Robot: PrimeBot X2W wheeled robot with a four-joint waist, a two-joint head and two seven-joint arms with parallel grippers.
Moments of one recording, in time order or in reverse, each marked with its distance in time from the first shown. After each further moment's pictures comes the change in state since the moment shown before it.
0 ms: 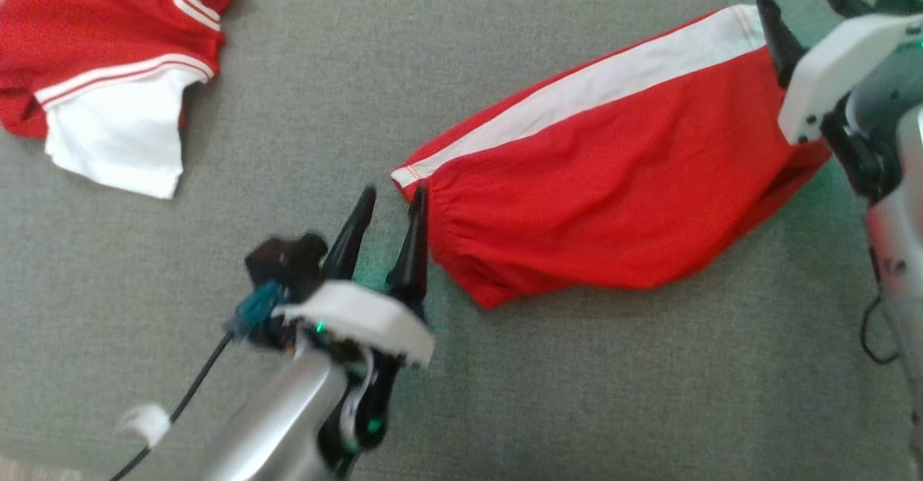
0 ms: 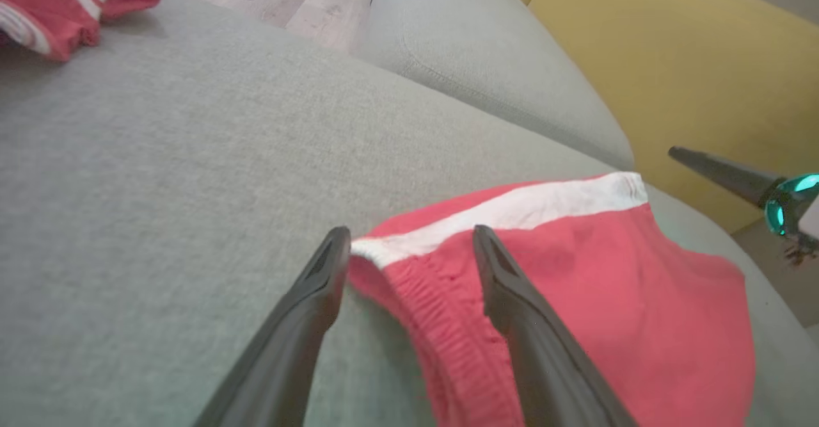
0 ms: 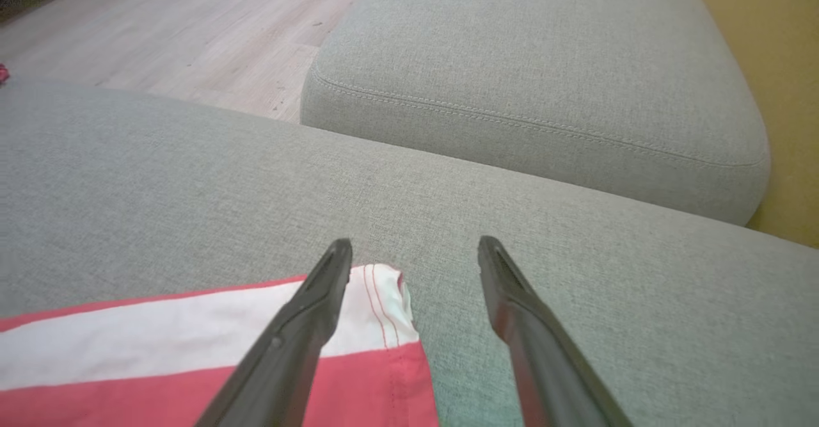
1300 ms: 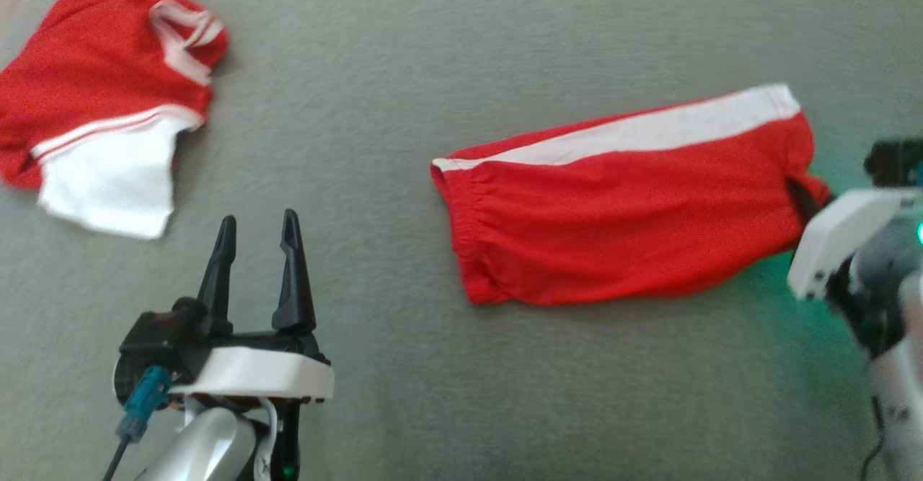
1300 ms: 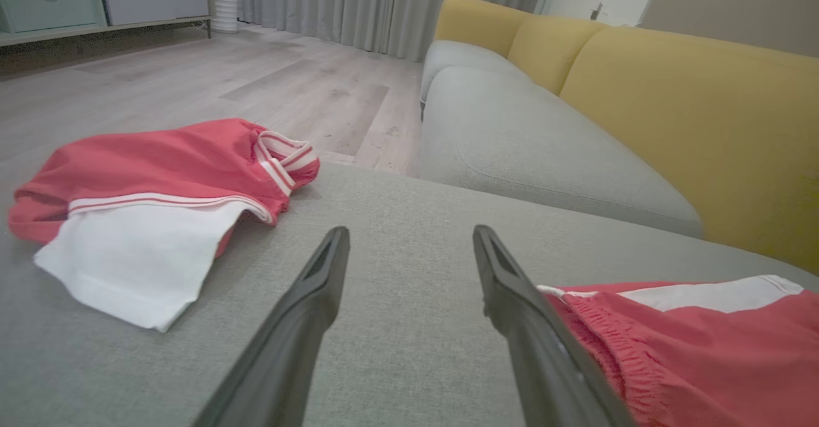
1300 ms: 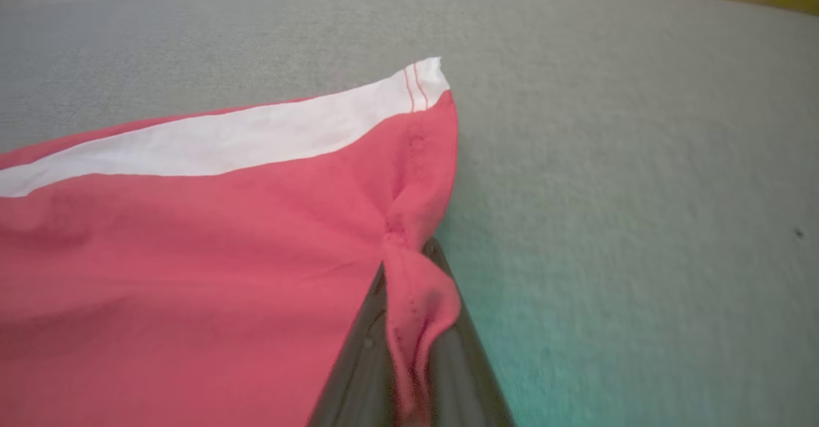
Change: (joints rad) left arm 0.212 0.215 0.116 -0.226 0.106 0.178 -0.114; right arm 0.384 -0.002 -0.135 -0.129 0.078 0.000 0.098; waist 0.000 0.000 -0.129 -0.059
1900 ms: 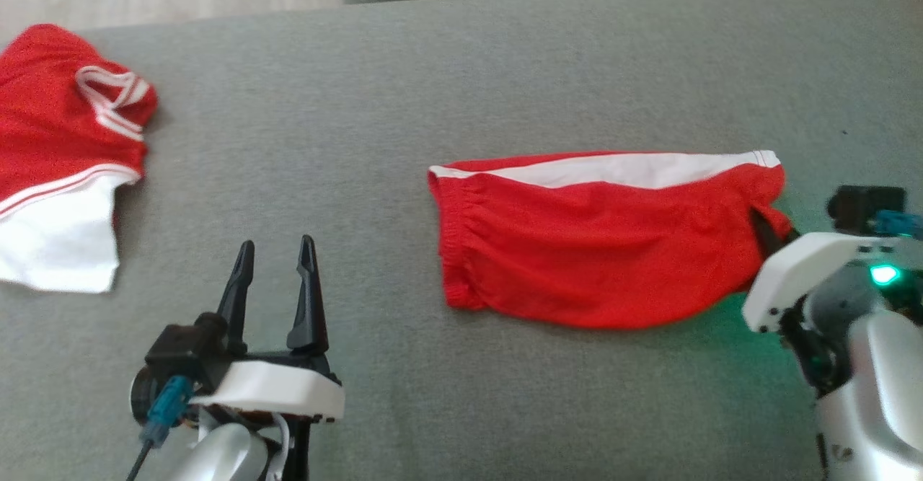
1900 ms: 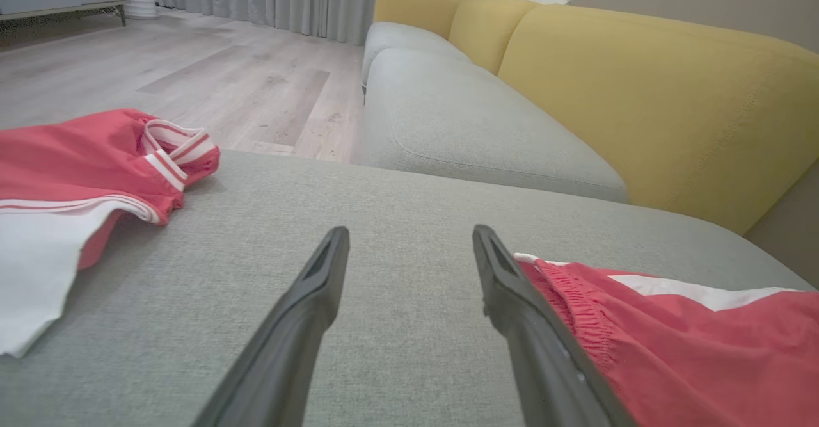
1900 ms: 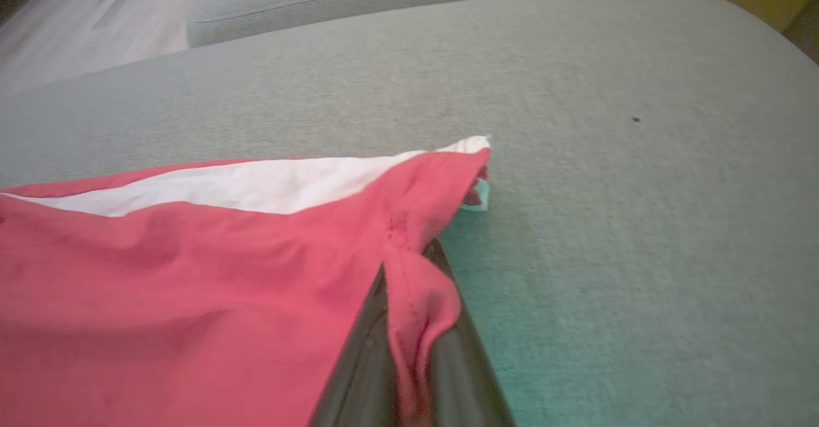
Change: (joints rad) left arm 0.017 -0.007 -0.036 0.047 -0.001 -0.003 0.012; right arm 0.122 0.177 -0.108 -0.101 -0.106 0.000 -0.042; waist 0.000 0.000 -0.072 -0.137
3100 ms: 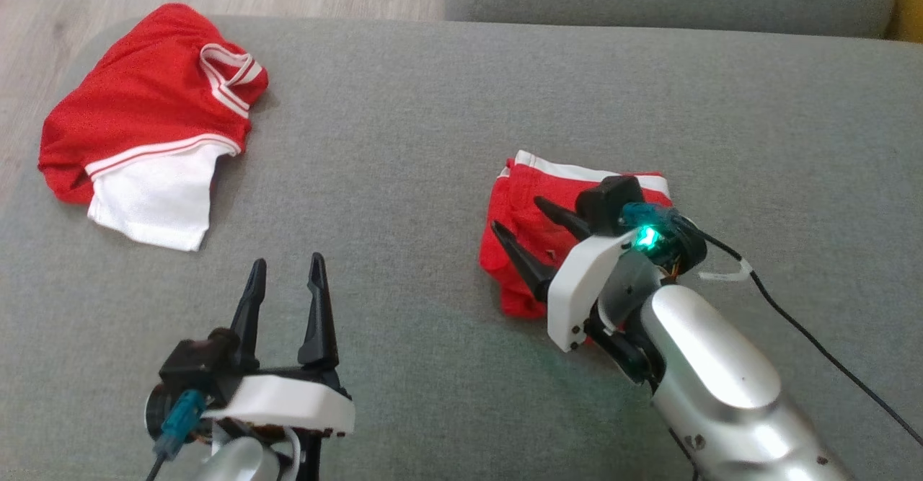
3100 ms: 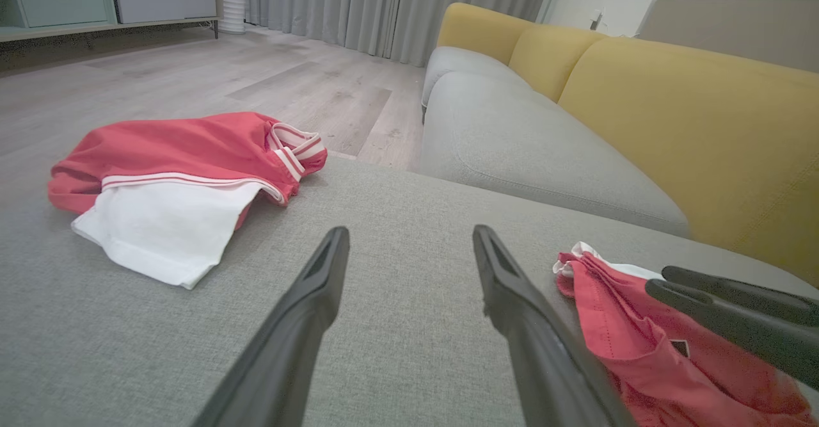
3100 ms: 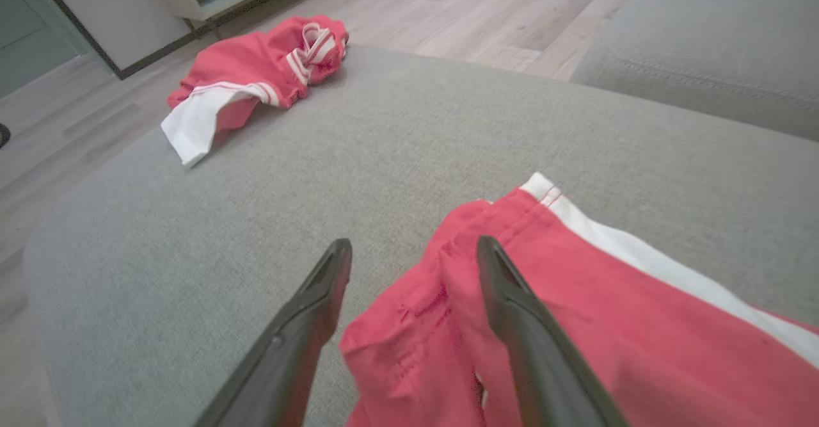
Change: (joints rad) left arm 0.026 -0.030 -0.008 0.029 -0.010 -0.009 -0.019; right arm -0.208 0.067 0.617 0.170 0.140 0.000 -0.147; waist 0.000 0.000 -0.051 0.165
